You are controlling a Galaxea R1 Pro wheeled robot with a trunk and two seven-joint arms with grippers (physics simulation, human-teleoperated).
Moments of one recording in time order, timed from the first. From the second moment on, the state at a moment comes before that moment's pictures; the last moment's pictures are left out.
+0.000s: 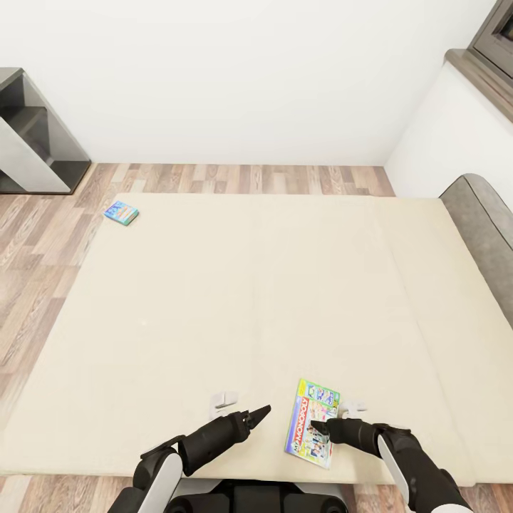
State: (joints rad) left arm -0.18 -0.05 -0.23 -1.30 0.66 0.54 -0.39; right arm -0.44 -0.09 -0.08 -0.74 -0.03 0.44 0.55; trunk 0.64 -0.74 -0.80
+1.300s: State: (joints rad) left arm -0.18 -0.06 -0.23 -1.28 0.66 0.54 -0.39; right arm -0.52 -0.10 -0.09 -0.73 -0.03 0.44 0.54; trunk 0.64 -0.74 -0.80
